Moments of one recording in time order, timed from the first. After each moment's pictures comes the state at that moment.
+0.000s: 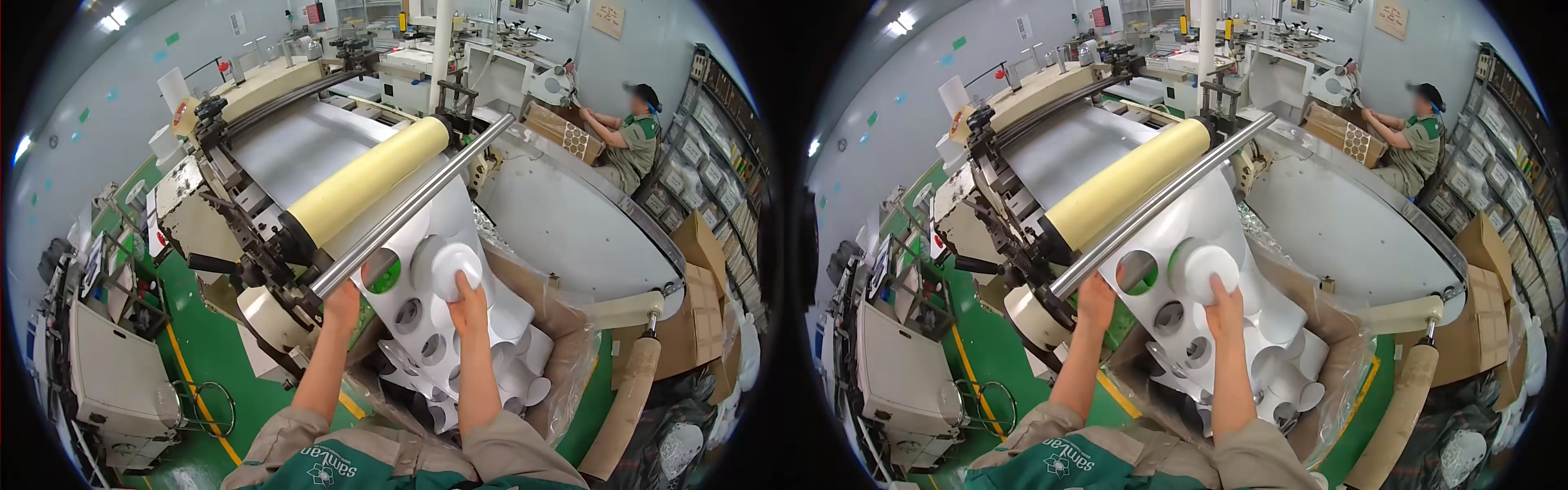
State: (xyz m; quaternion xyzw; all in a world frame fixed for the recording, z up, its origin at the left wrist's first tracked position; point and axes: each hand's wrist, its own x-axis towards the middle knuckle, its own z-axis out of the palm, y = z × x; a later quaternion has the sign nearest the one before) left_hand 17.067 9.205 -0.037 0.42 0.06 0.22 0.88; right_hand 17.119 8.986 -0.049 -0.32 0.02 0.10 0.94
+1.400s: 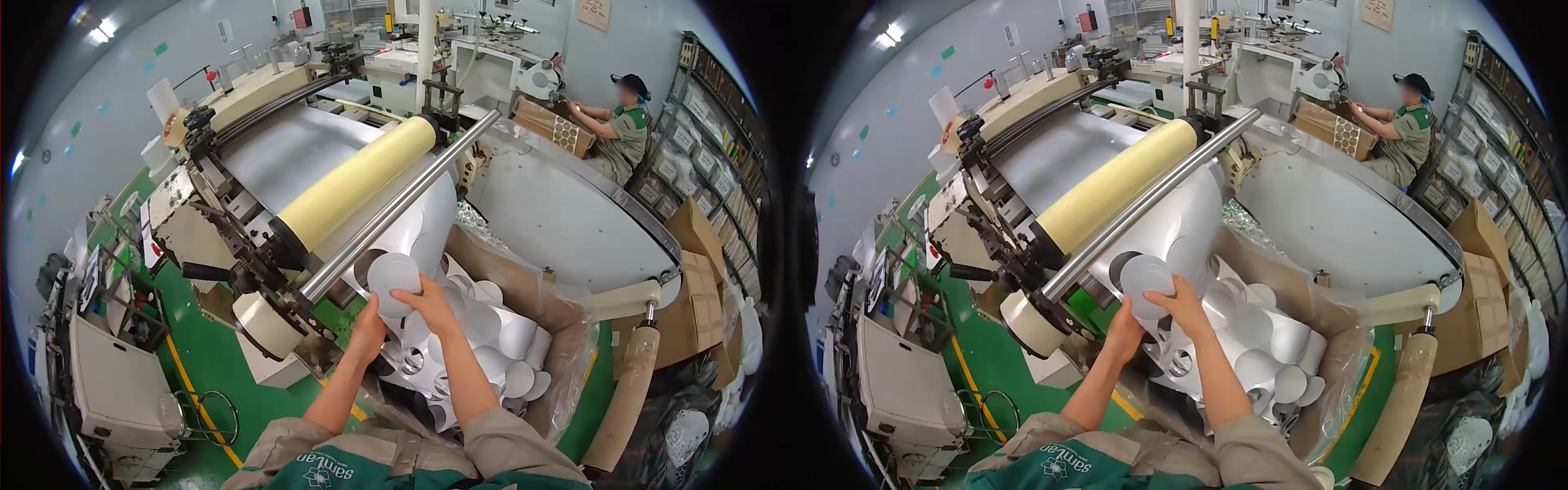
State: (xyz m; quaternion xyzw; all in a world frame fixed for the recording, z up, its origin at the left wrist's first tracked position) left_hand 17.033 9.146 -0.046 0.45 0.09 -0.04 0.89; right_hand 17.115 9.021 -0.051 -0.61 -0.14 0.22 0.75
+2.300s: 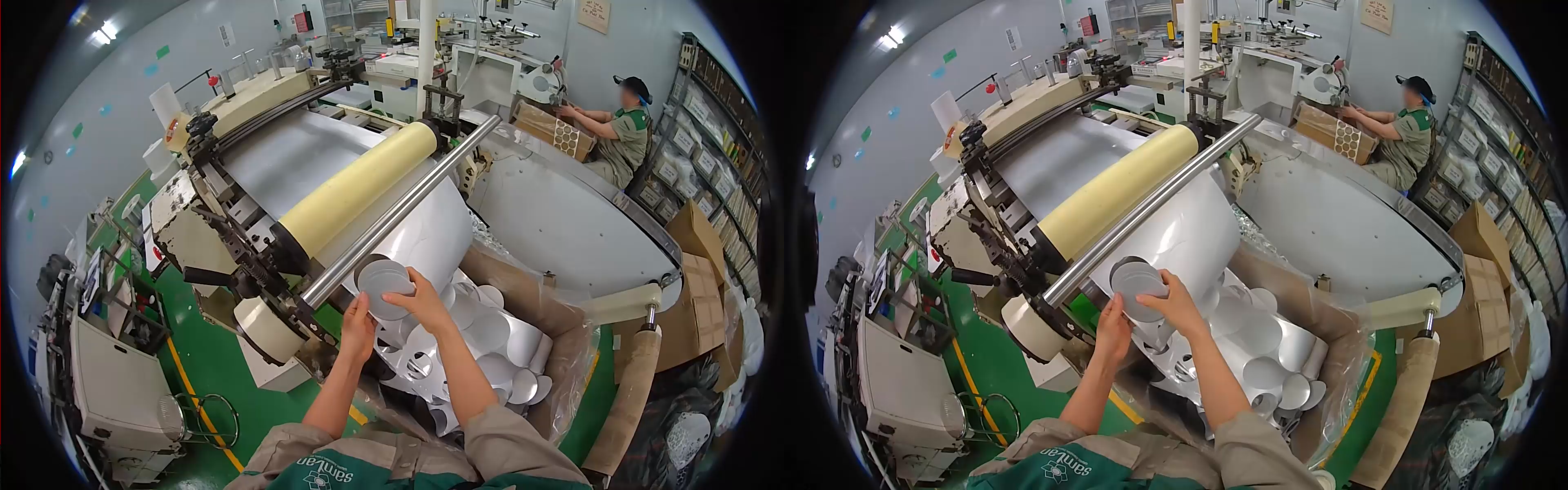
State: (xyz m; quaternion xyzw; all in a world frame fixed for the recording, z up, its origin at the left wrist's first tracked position) left_hand 17.039 9.159 -0.052 0.41 0.13 0.12 0.89; right_hand 17.123 9.032 -0.042 -0.63 -0.19 0.21 0.73
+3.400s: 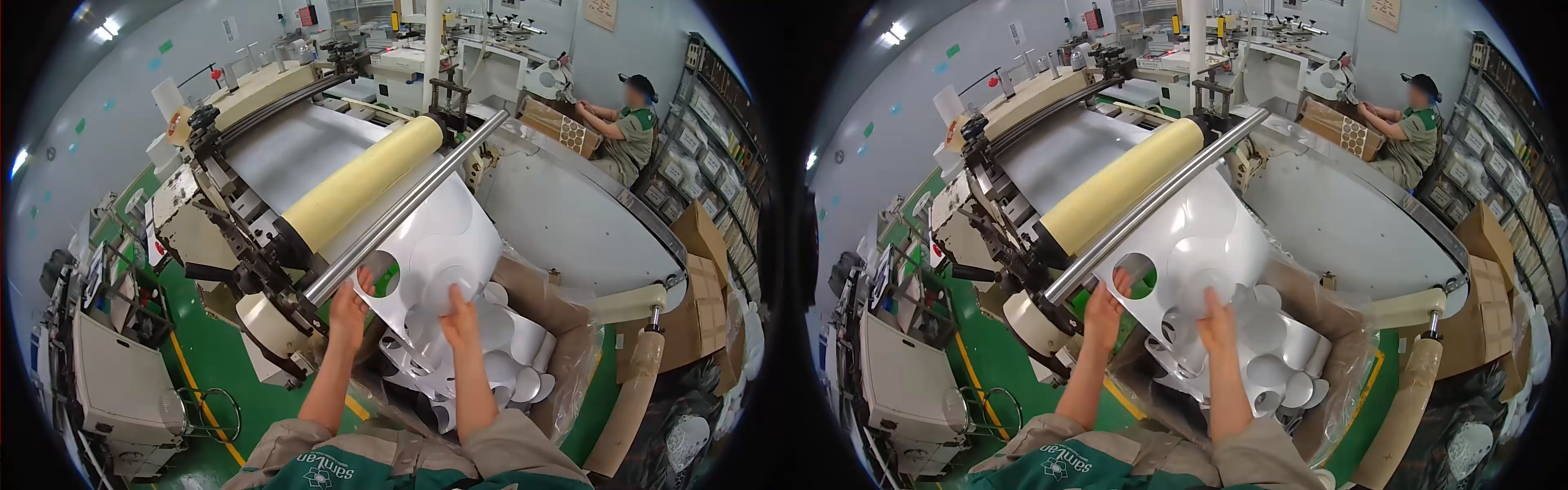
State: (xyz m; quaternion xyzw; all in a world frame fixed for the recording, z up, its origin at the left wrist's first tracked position) left_hand 17.046 9.182 -0.037 0.42 0.12 0.15 0.89; right_hand 17.105 8.989 -0.084 -0.26 0.06 0.12 0.96
